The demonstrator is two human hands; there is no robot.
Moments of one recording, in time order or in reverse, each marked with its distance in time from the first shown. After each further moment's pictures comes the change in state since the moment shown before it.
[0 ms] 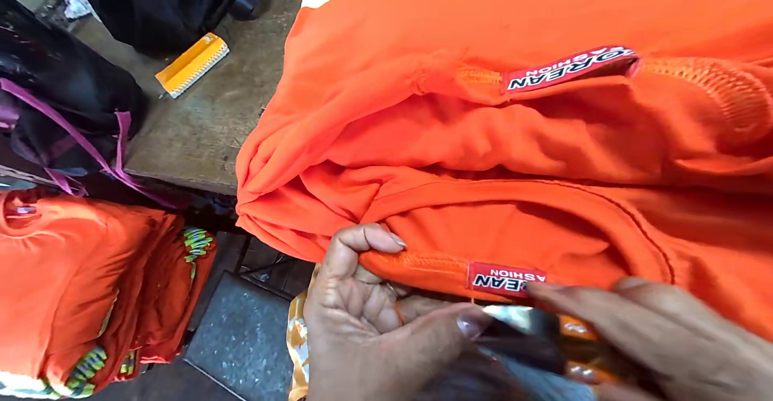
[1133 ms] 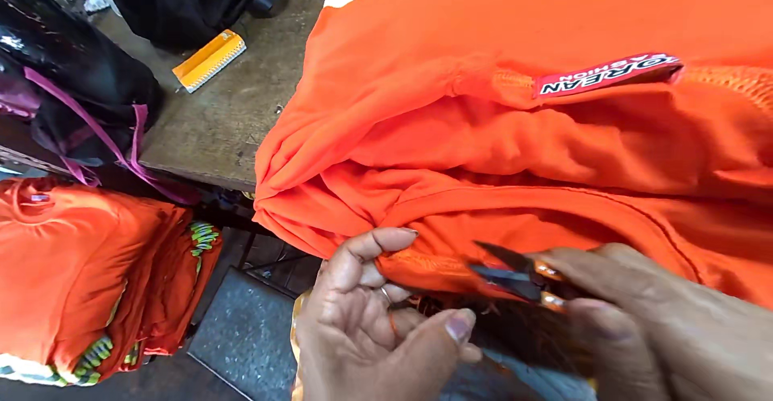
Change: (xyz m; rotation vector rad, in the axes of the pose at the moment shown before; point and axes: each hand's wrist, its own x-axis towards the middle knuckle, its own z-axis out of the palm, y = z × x) left_hand -0.007 0.016 -0.006 0.107 0.019 -0.003; right_hand 0.019 0.013 0.017 -0.064 0.078 -0.028
